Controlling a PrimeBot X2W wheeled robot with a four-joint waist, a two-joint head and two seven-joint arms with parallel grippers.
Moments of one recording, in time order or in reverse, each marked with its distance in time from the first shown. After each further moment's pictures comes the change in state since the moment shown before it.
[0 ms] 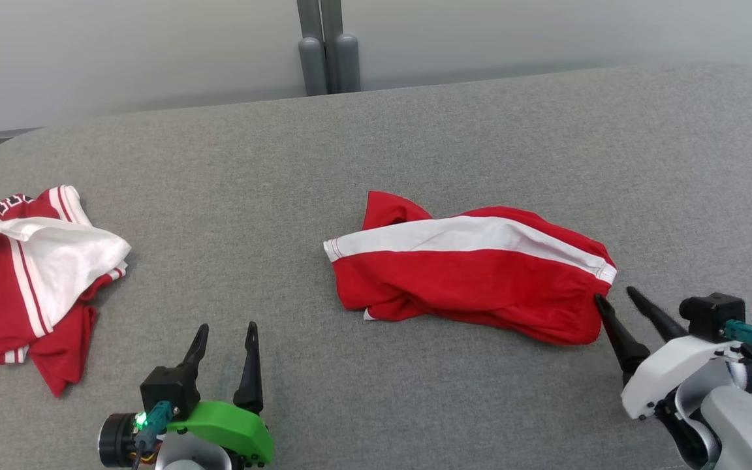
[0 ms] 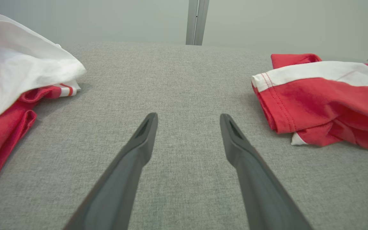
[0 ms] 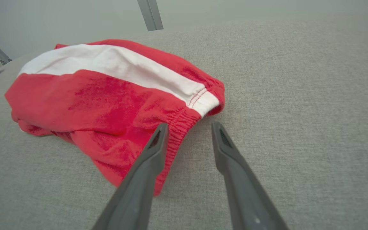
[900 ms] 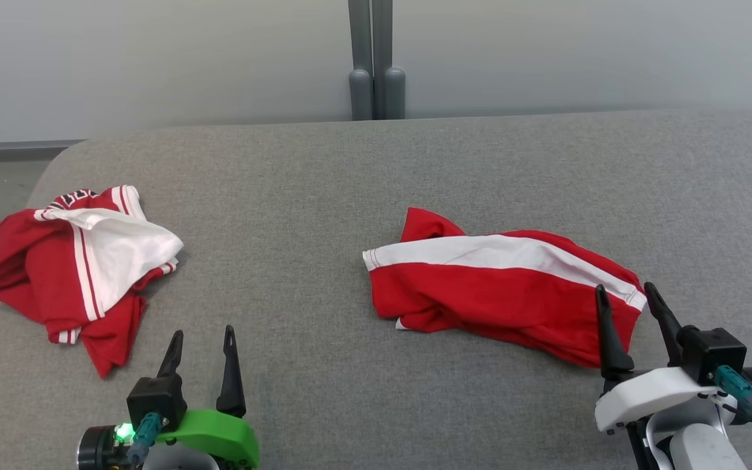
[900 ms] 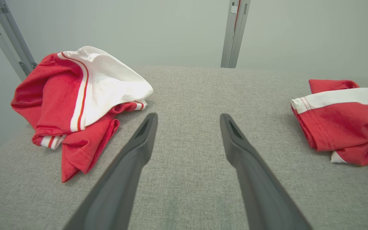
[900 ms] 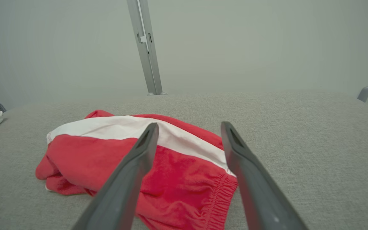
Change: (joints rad) left arm 0.041 0.000 0.046 -0.058 0.063 0.067 0.000; right arm 0.222 0.384 -0.560 -0.271 -0.610 0.000 0.000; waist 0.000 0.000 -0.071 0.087
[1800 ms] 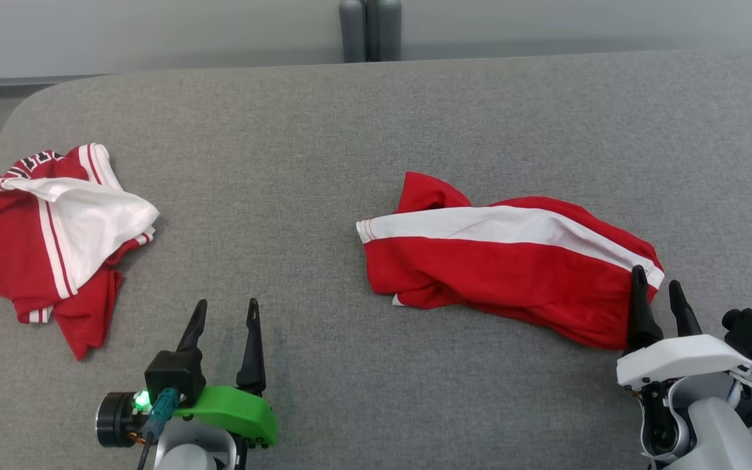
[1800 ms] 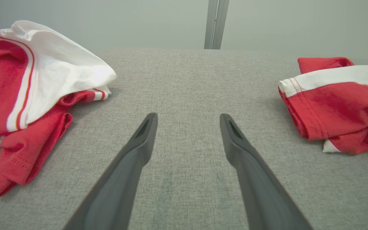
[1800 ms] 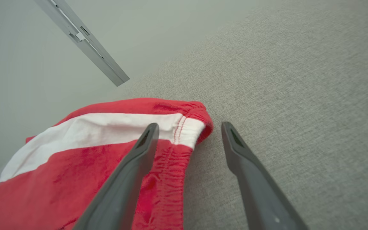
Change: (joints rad) left arm -0.054 0.000 -0.063 -0.016 -0.015 -0.017 0.000; right arm -0.136 0.009 -0.081 0.212 0.389 0.000 0.000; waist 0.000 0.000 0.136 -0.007
